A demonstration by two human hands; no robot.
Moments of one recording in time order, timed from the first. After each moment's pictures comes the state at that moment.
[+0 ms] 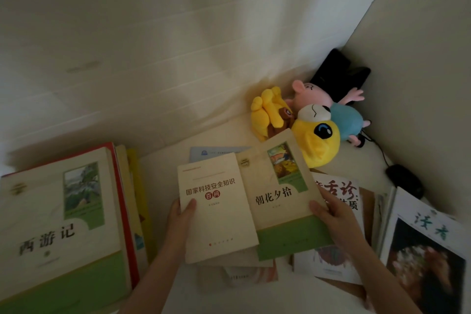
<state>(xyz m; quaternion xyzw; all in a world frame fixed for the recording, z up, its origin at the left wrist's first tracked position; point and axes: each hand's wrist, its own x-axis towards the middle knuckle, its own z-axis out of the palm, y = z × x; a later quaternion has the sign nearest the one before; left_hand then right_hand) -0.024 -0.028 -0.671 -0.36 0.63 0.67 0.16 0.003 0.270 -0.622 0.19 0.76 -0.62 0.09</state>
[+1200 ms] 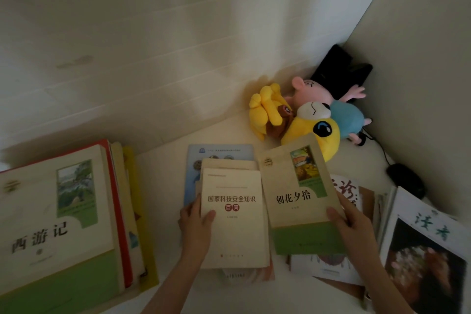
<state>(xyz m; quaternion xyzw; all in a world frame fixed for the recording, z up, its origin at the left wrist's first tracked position) -0.010 0.007 -0.696 -0.25 0.83 0.48 0.17 0.025 0.291 -0.628 0.26 0.82 -0.51 0.04</state>
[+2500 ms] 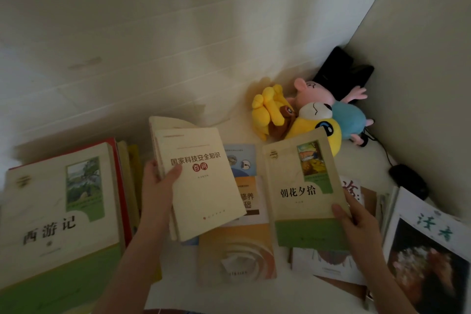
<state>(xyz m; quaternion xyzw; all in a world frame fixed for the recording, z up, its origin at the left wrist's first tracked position) -0.056 -0.042 -0.597 -0.28 0.68 0.68 0.00 0.025 0.282 -0.607 0.26 0.80 -0.54 0.01</state>
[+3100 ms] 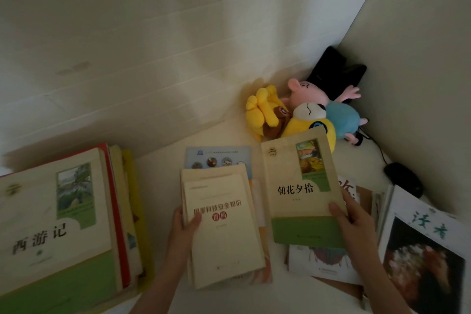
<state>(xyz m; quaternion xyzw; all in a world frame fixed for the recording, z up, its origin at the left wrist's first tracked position) 0.002 -0.015 -0.673 -0.33 0.65 0.66 0.18 0.023 0.286 -0.610 0.27 0.79 -0.55 -0.01</state>
